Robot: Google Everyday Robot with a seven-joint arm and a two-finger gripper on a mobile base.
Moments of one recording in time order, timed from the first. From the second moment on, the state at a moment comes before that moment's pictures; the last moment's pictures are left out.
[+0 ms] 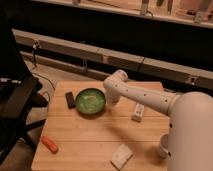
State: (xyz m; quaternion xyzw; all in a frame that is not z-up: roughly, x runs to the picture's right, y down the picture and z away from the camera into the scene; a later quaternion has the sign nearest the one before) arm 0.051 0.096 0.903 -0.26 -0.08 -0.11 0.95
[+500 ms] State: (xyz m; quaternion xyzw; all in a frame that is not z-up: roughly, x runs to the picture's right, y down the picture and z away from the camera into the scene) arm 0.018 0.101 0.909 -0.26 -0.09 -0.12 0.95
